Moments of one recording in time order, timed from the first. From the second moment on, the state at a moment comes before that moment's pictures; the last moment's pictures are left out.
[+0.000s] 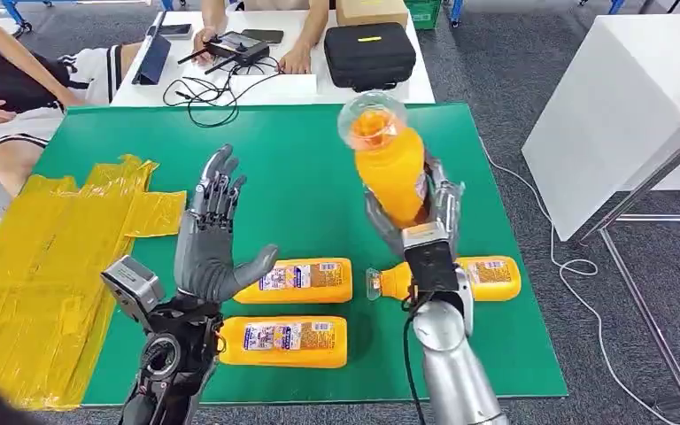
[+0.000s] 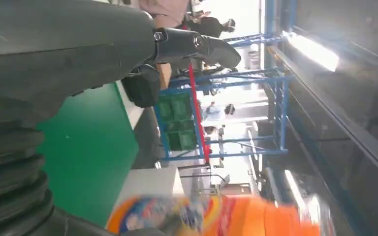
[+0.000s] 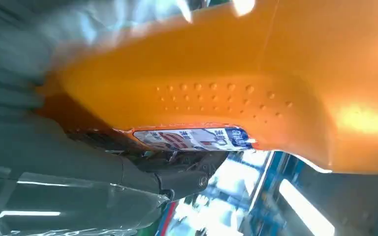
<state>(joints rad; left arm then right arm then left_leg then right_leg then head) -0.15 -0.22 -0.31 -1.29 -0.11 -0.04 -0.49 -0.26 0.25 0.22 -1.10 0.44 -0.31 -0.48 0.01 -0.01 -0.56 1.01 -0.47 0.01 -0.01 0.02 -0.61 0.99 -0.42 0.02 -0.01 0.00</state>
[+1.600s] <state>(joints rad) -0.13 -0.20 -0.30 -1.25 -0.04 -0.01 -0.53 -0.30 0.27 0.58 -0.91 0.60 -0.30 -0.45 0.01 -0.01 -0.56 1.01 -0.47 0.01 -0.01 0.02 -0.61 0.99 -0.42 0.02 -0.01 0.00</state>
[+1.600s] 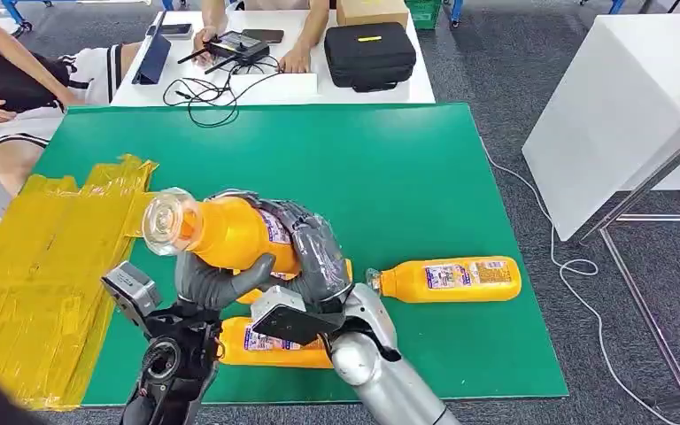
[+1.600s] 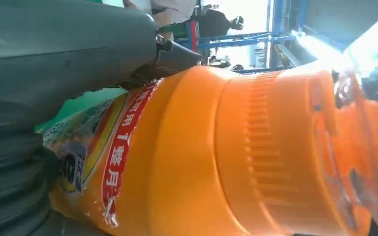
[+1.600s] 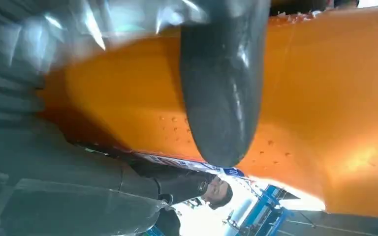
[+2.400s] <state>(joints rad) -0.12 -0.17 -0.22 -1.26 -0.28 0.33 -0.55 -0.15 0.12 0.41 -1.24 0.65 -0.45 -0.41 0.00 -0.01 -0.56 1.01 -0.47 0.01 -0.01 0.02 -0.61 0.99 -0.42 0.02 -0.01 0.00</state>
